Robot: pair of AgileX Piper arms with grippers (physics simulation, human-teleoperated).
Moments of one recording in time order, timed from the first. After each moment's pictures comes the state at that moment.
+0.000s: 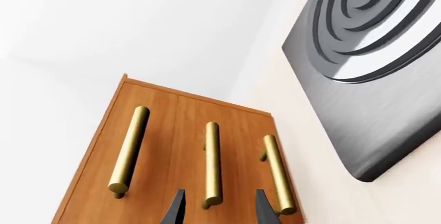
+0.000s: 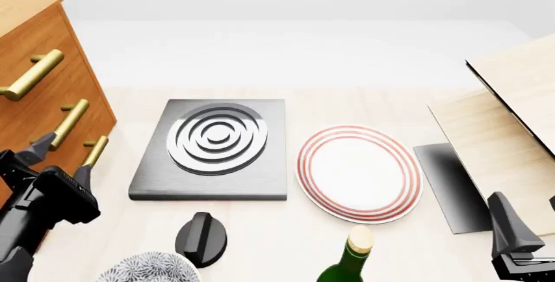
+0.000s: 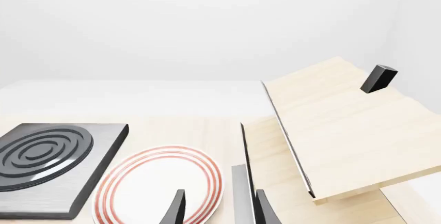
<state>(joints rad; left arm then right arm) 0.14 1.29 -0.10 -1.01 1.24 0.00 0.00 0.00 0.01 -0.01</state>
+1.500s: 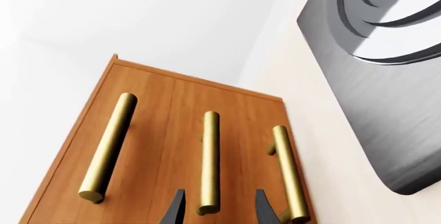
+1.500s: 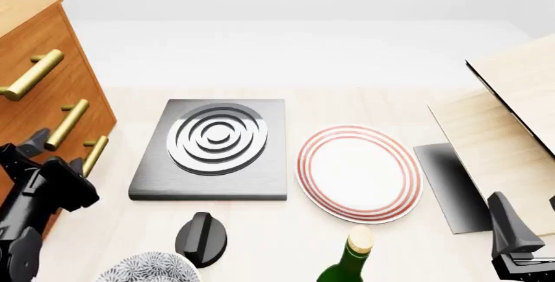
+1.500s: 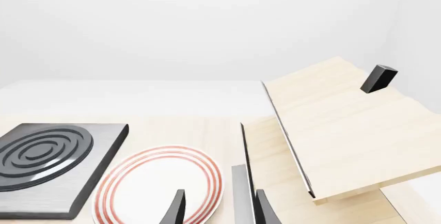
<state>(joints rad) 0.23 1.57 -0.19 -1.21 1.27 0.00 0.00 0.00 0.01 -0.01</state>
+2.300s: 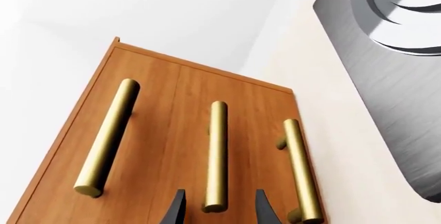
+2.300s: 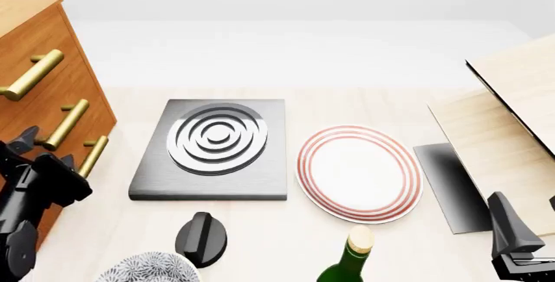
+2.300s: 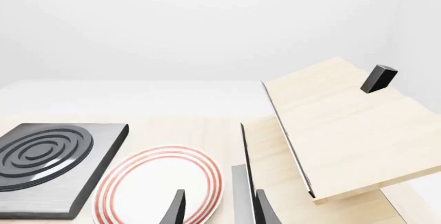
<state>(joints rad) 0.28 1.61 -0.23 -1.22 1.25 0.00 0.00 0.00 0.01 -0.01</state>
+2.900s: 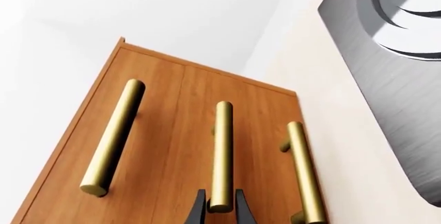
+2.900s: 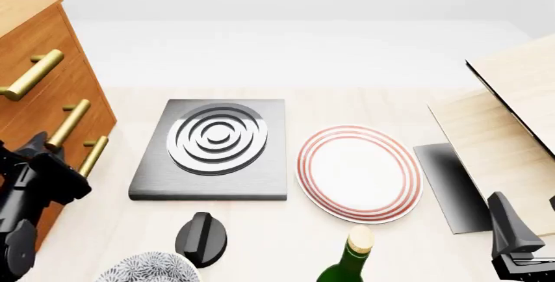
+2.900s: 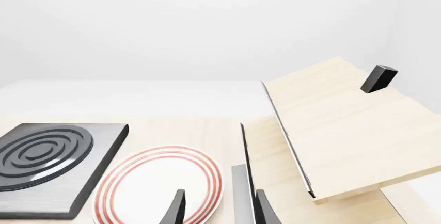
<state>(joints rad) 0.29 1.60 -0.23 -1.22 1.24 0.00 0.00 0.00 0.01 -0.01</state>
